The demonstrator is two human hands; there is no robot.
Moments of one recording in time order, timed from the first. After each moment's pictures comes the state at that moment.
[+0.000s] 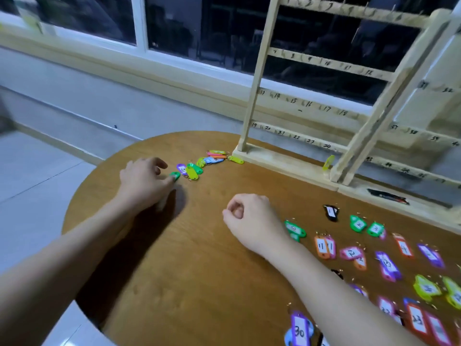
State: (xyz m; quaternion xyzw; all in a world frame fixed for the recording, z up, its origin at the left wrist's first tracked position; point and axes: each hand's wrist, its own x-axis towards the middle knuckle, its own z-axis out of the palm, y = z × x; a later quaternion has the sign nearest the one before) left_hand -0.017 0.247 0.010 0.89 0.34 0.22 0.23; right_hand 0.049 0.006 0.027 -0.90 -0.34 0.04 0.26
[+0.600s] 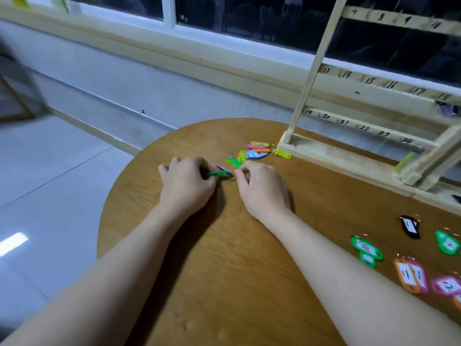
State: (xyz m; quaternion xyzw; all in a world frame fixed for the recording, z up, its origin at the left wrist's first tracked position) left_hand -0.002 0.258 -0.011 0.88 0.32 0.25 0.24; right_hand 0.096 0.134 -0.012 -0.89 -0.35 -0.09 0.27
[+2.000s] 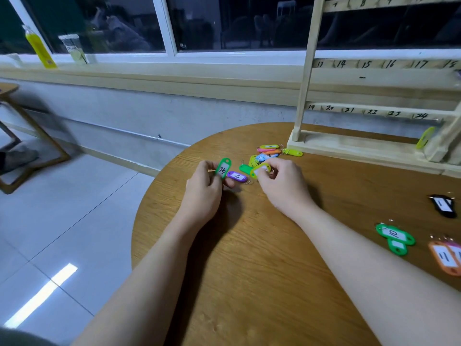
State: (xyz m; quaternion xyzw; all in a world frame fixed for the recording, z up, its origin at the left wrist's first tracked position) left_hand -0.010 0.259 -0.008 0.81 0.23 0.27 0.47; right_hand 0.106 0.124 -0.013 -0.83 -0.29 -0.03 0.48
